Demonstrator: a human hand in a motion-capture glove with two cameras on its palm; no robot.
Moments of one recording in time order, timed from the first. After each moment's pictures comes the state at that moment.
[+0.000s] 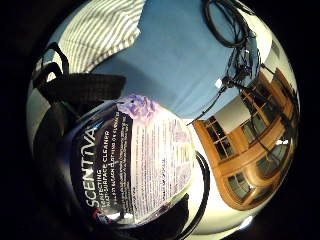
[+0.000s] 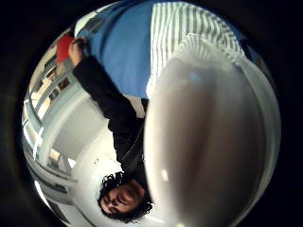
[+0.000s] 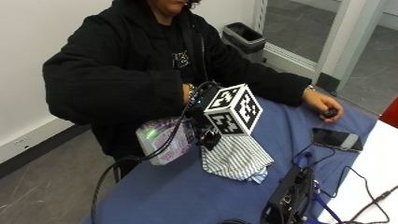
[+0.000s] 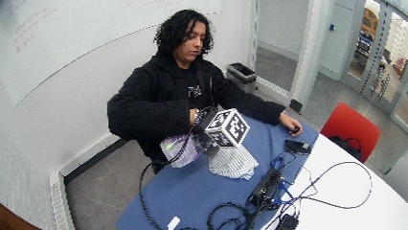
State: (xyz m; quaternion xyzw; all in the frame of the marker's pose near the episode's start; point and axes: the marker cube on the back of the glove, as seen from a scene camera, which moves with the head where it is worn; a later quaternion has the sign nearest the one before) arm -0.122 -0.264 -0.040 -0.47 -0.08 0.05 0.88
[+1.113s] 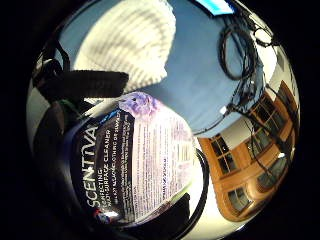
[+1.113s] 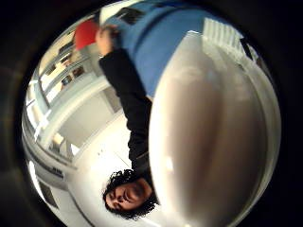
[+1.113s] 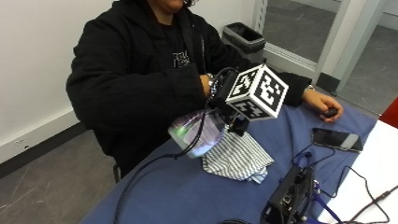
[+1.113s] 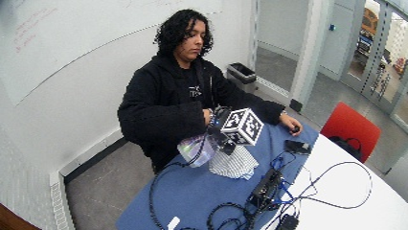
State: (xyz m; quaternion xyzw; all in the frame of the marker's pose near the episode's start) arm -0.165 -0.321 -0.066 -0.38 -0.17 -0.01 0.91
